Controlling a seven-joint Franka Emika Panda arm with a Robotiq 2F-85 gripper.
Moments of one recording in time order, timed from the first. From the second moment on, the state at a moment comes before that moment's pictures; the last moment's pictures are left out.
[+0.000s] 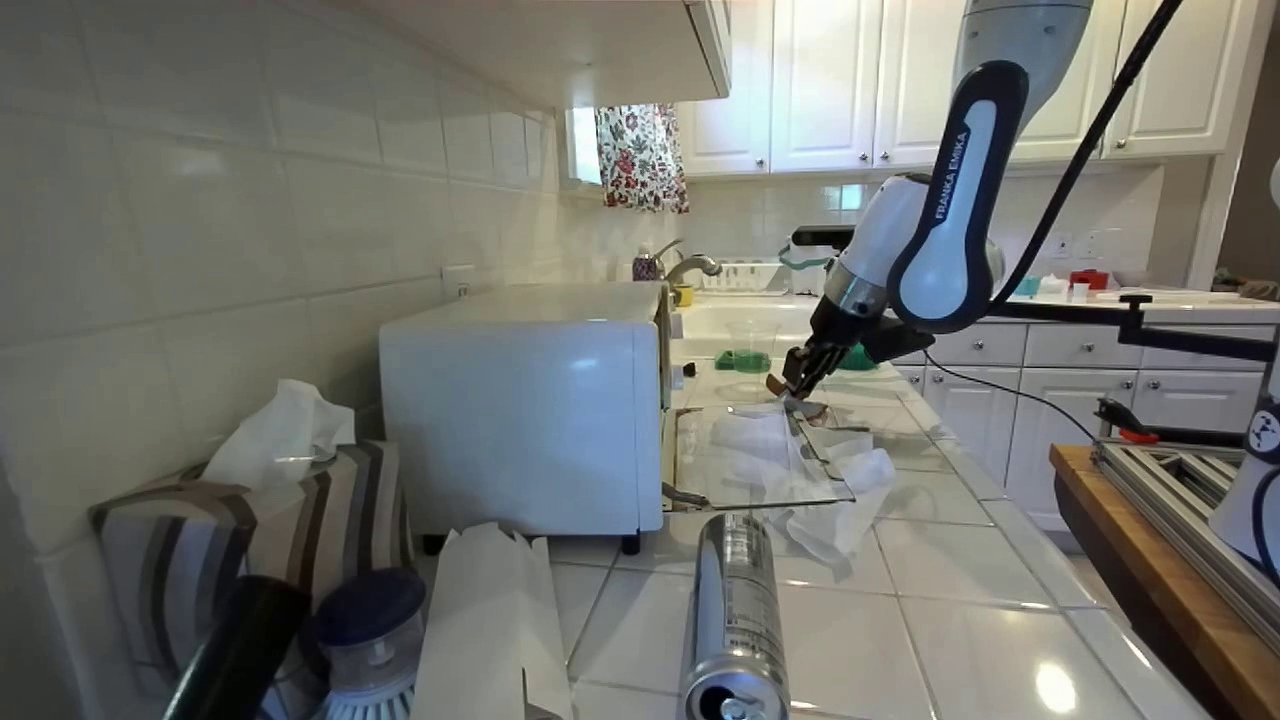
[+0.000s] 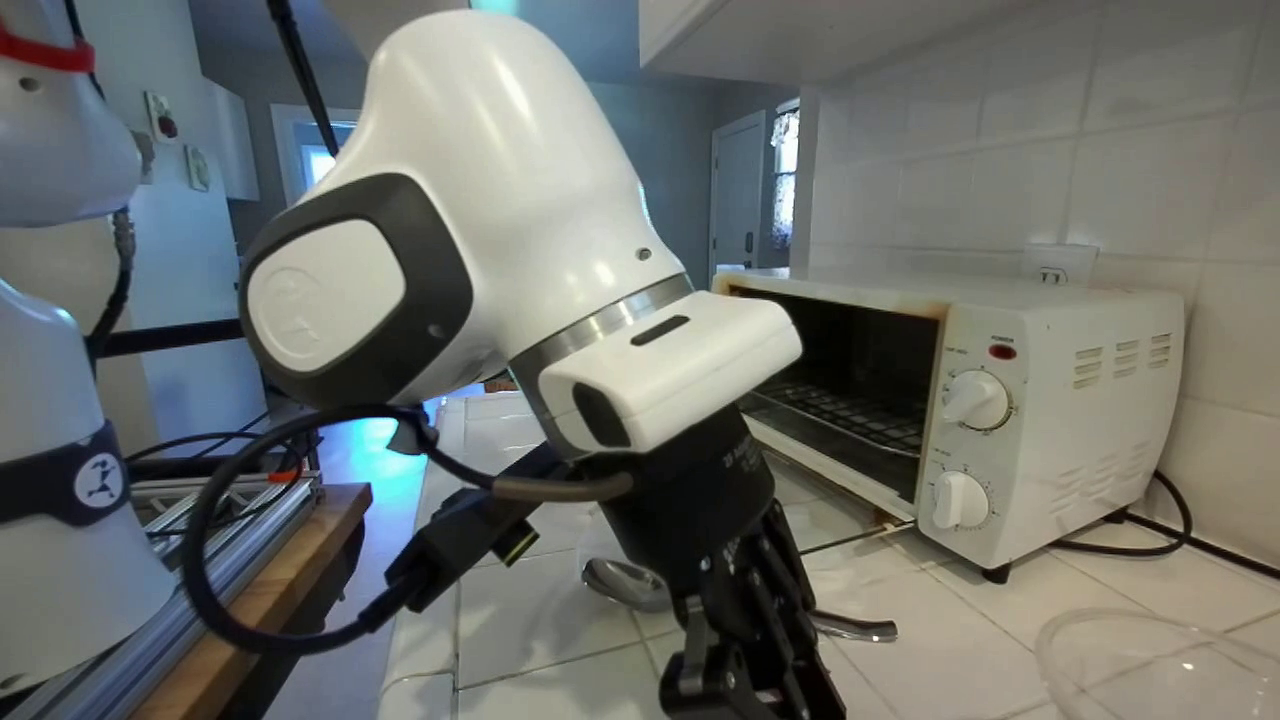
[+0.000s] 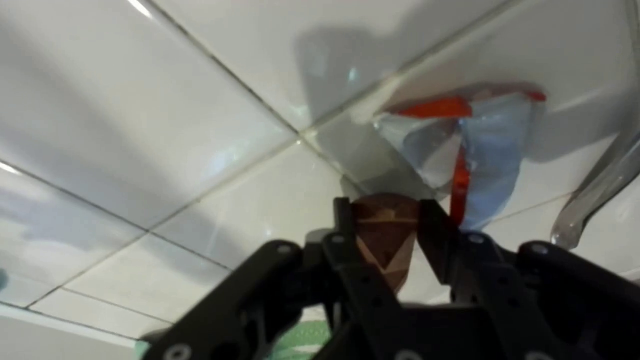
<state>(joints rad) -0.11 0.33 -0.29 -2.66 -0.06 3.49 0.22</state>
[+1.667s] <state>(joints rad) 0.09 -0.28 -0.15 -2.74 0.03 2.94 -0.02</state>
